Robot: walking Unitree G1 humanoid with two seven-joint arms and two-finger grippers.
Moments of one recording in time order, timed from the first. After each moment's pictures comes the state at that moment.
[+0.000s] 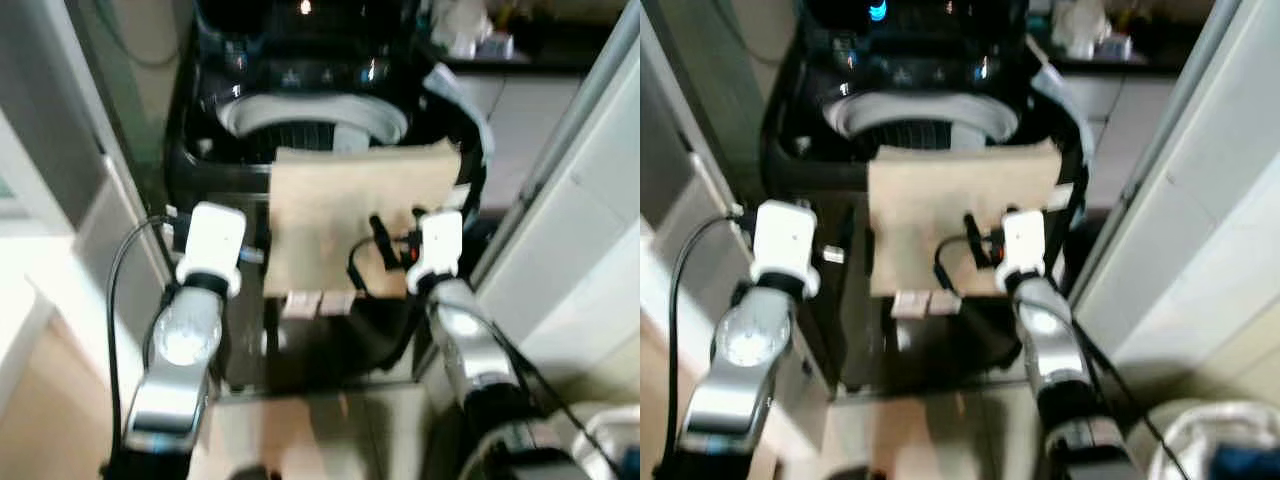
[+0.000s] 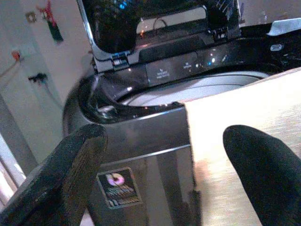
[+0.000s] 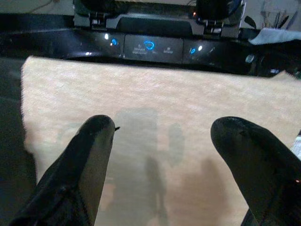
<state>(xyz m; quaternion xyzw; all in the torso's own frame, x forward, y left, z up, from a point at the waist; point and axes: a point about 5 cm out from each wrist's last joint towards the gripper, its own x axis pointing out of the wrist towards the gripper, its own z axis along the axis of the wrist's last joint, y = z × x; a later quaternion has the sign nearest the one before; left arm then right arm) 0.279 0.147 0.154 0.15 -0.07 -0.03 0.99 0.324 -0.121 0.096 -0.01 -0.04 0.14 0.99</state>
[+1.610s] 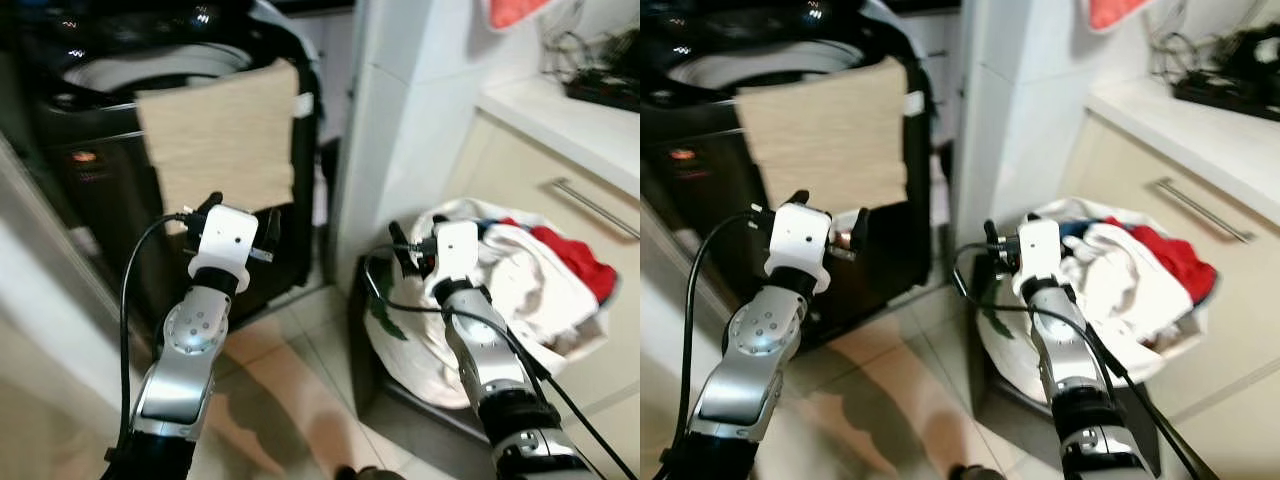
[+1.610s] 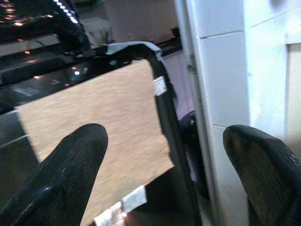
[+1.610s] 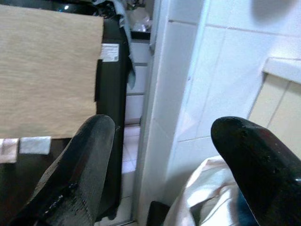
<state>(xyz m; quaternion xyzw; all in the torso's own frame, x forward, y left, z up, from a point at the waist) 0.288 0.140 0.147 0.15 -0.07 -0.07 0.98 0.323 -0.143 0.093 -0.05 -0.04 0.10 0.99</state>
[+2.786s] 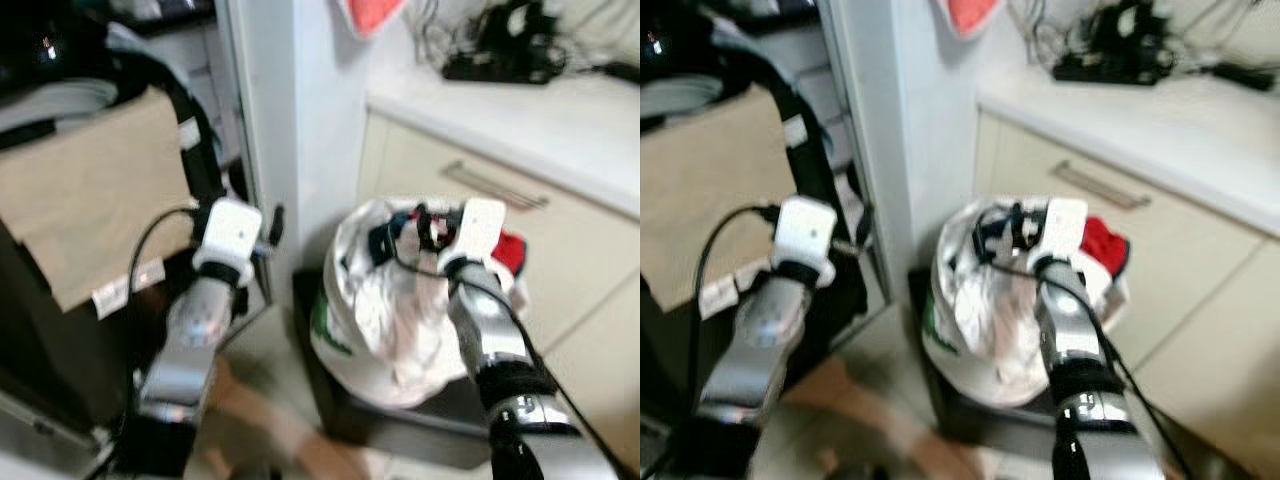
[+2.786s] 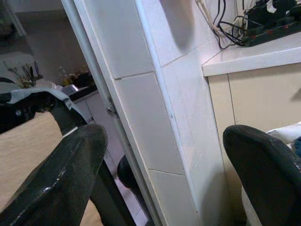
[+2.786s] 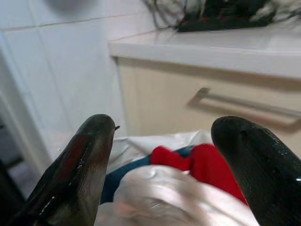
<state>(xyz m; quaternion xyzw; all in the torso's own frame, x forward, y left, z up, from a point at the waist) 0.298 0.144 0.147 0.16 -0.08 -0.07 0.98 0.346 -0.159 0.106 0.02 -0.01 -0.03 1.00</state>
